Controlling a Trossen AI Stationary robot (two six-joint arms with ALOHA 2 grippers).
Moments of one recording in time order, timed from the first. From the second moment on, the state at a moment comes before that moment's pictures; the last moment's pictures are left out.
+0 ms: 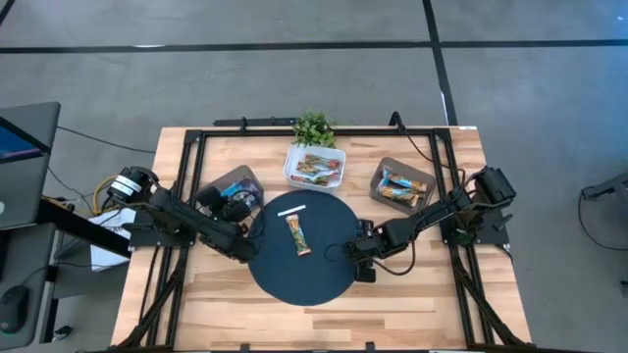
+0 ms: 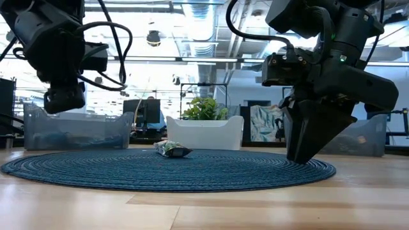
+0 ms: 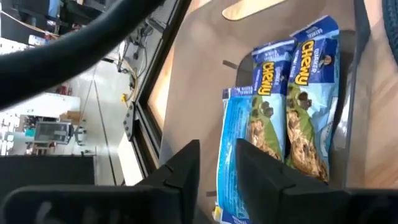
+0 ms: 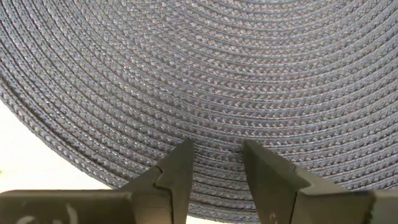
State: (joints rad) left arm -0.39 1.61 0.82 -1.40 -0.82 -1.21; right arm 0.33 1.78 0.91 -0.37 0.13 0.30
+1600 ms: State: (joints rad) left arm -0.23 1.62 0.74 0.18 -0.23 0.29; right arm 0.34 1.64 0.83 -0.14 0.20 0.15
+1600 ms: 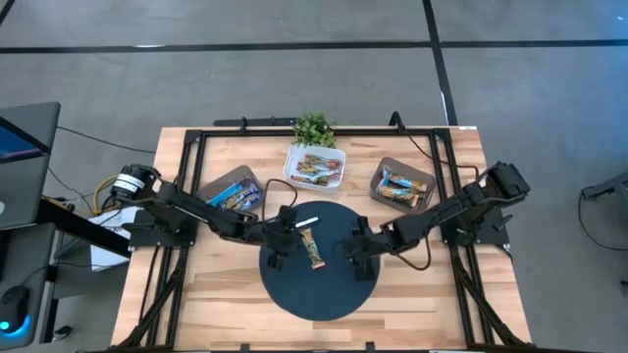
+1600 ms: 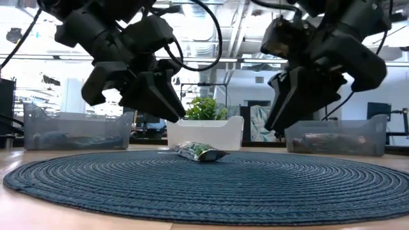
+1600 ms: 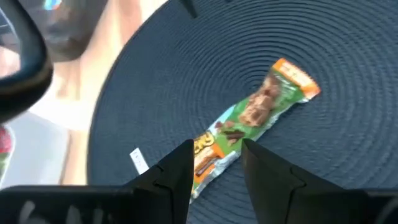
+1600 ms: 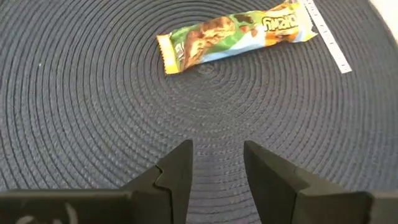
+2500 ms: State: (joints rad) left arm -0.18 1.63 0.73 -0.06 -0.14 -0.01; right arm 0.32 1.64 0.82 0.10 0.18 0.02
